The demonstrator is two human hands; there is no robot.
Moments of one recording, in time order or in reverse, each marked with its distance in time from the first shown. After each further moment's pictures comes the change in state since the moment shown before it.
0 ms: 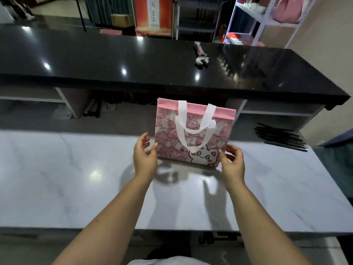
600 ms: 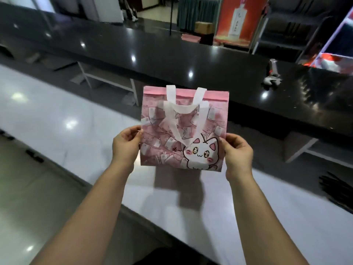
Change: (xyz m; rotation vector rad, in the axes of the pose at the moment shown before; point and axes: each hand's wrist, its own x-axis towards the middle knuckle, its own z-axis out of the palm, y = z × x) left_hand -0.004 0.058 -0.124 -0.225 0.434 -0.120; right_hand -0.007 -0.100 0.106 0.263 -0.539 0.065
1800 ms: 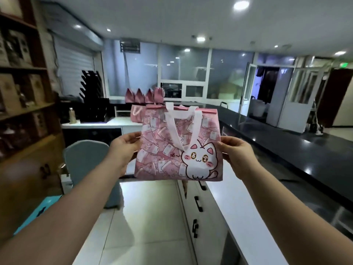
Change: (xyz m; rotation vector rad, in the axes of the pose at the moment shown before) left_hand 0.113 0.295 -0.705 -0.097 0.766 0.332; right_hand -0.296 -0.071 0.776 0.042 -1.289 -0.058
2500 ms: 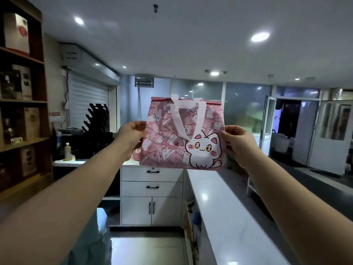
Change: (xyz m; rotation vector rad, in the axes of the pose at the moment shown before) left_hand 0.394 0.038 0.128 0.065 0.069 0.187; right_hand 0.421 -0.032 0.067 0.077 -0.052 -0.181
